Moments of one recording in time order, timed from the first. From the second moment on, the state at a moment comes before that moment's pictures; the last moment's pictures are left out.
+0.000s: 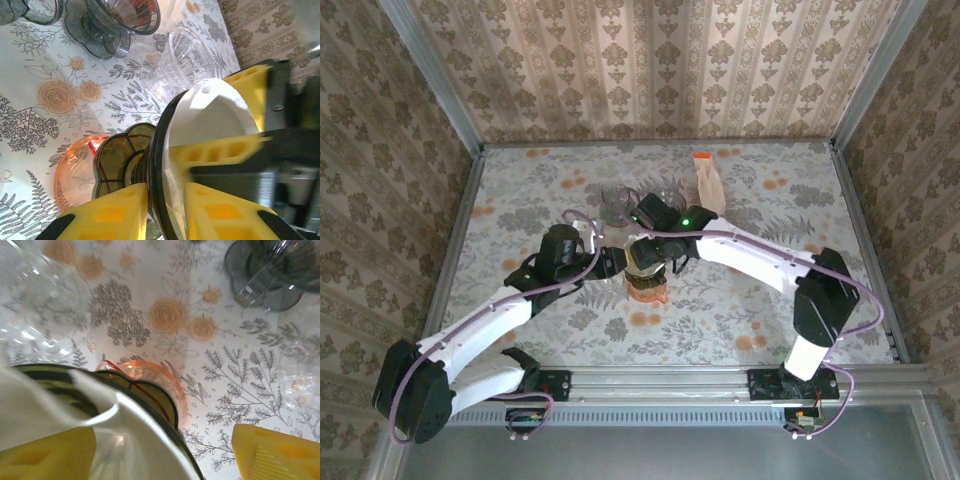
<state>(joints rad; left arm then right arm) -0.63 1.05 0.60 -0.09 0.39 -0.70 0.82 1.70 1.45 -0.83 0.16 0.38</state>
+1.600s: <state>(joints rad) -0.63 1.07 0.60 -0.07 0.39 -0.70 0.78 1.68 1.44 -0.79 0.18 0.36</state>
